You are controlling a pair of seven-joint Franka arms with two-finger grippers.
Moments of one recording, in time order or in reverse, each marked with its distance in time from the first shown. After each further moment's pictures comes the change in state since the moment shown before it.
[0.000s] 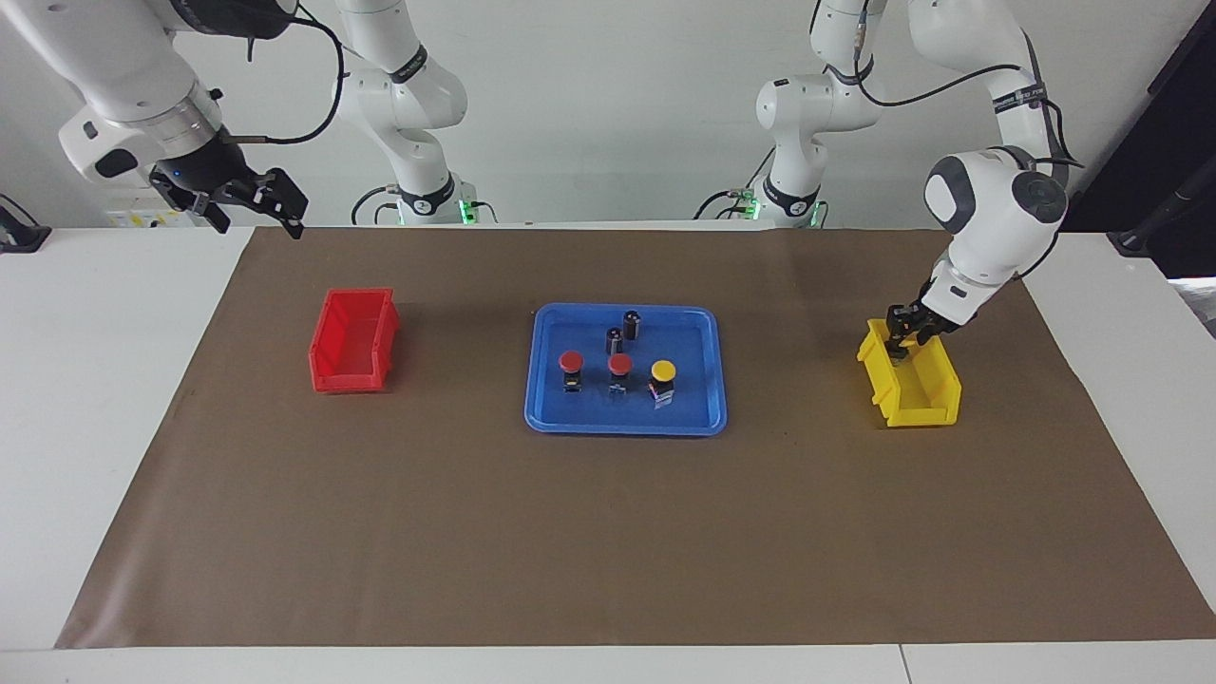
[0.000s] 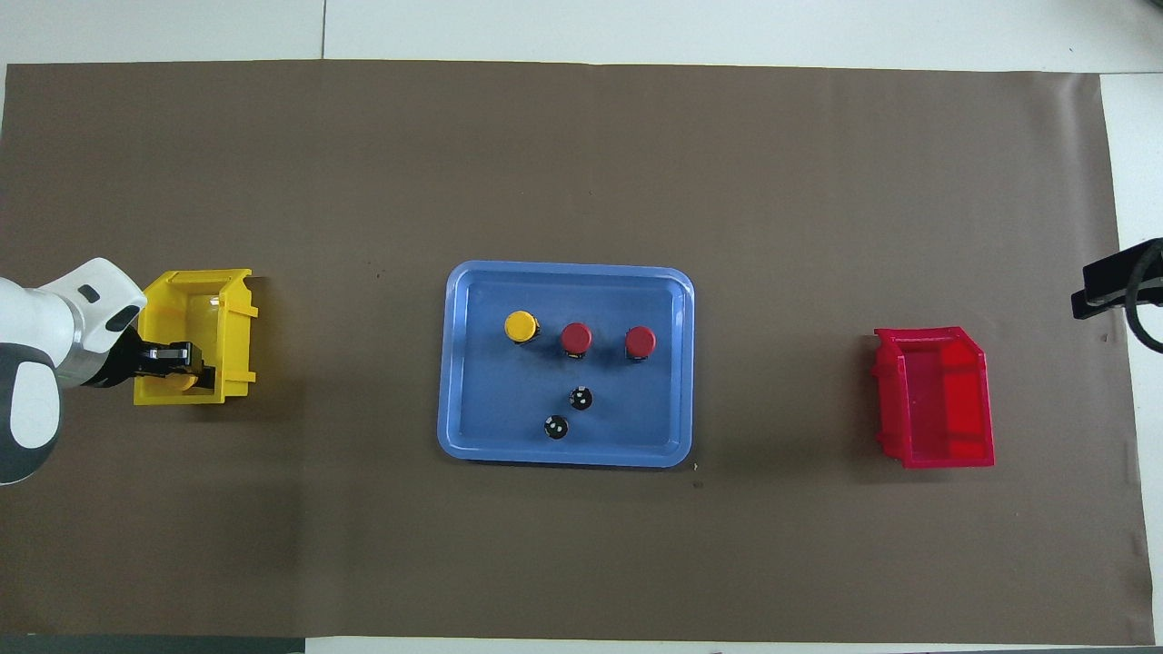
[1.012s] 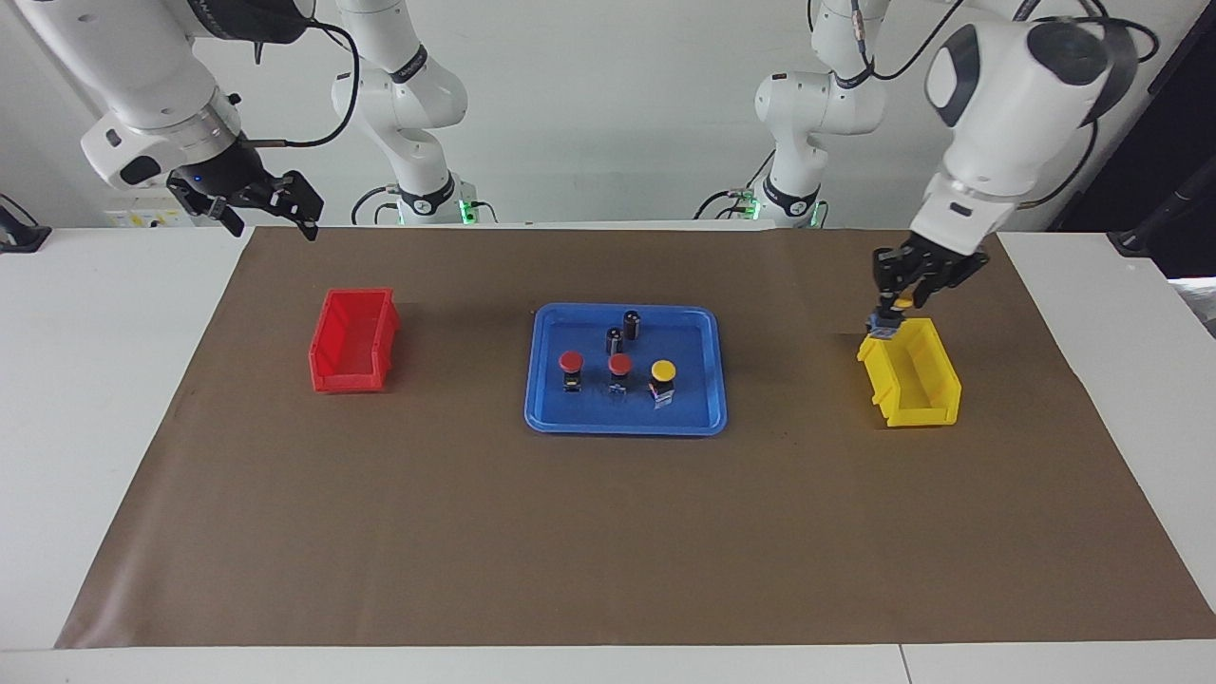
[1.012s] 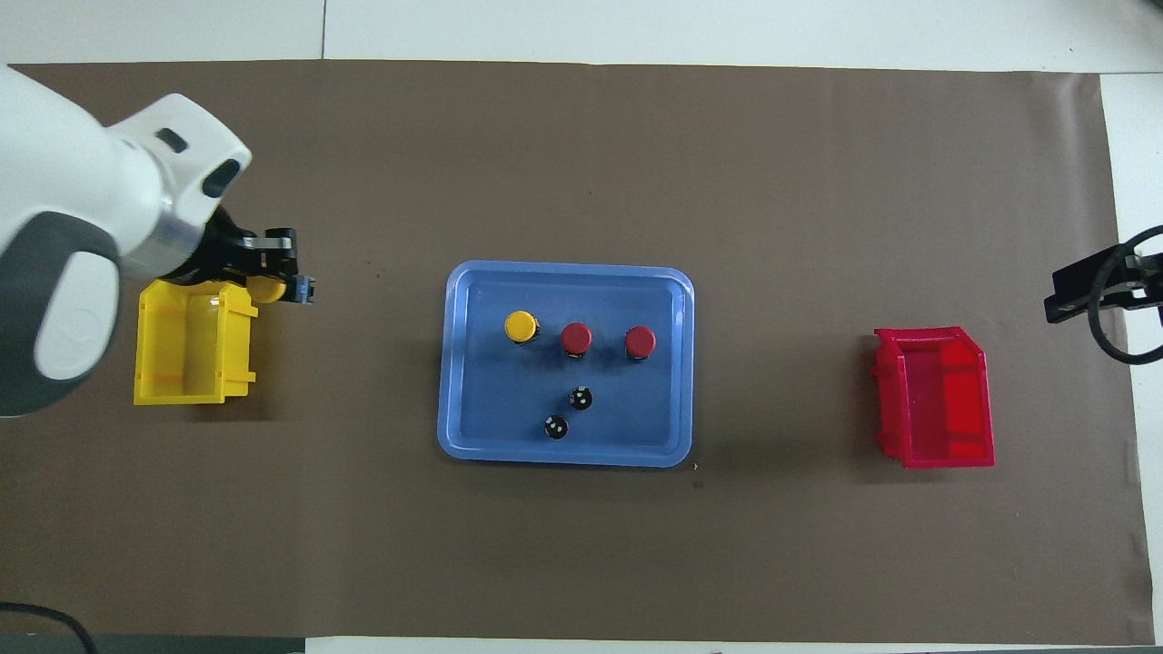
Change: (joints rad) left arm -0.390 0.117 -0.041 0.555 0.008 -0.379 -0.475; right arm 0.029 0.000 0.005 -0.011 0.000 0.000 0.000
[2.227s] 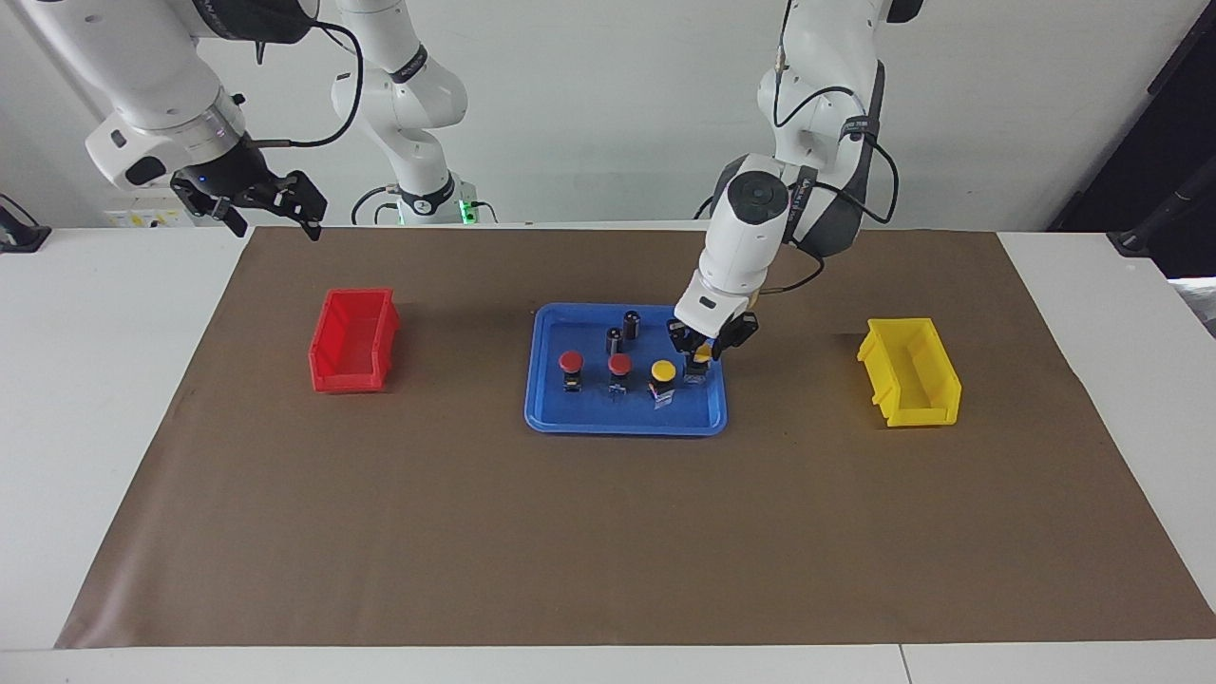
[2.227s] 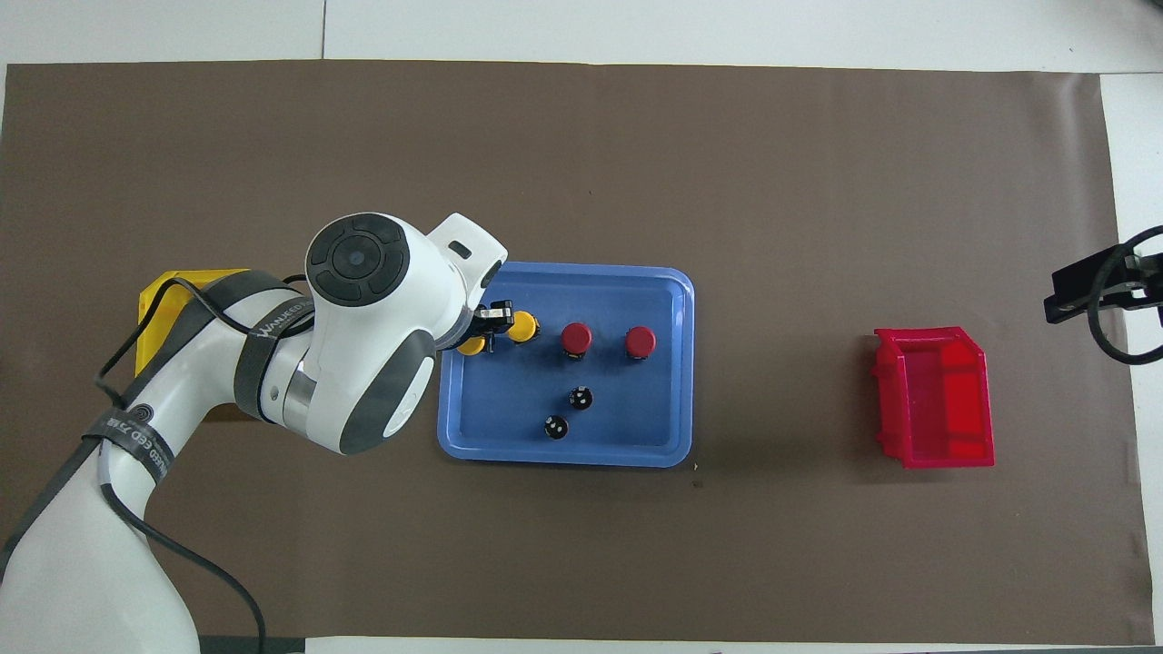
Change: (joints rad) left arm -0.208 0.120 -0.001 -0.224 -0.078 0.356 -0.186; right arm 0.000 0.000 0.000 0.000 0.000 0.000 0.000
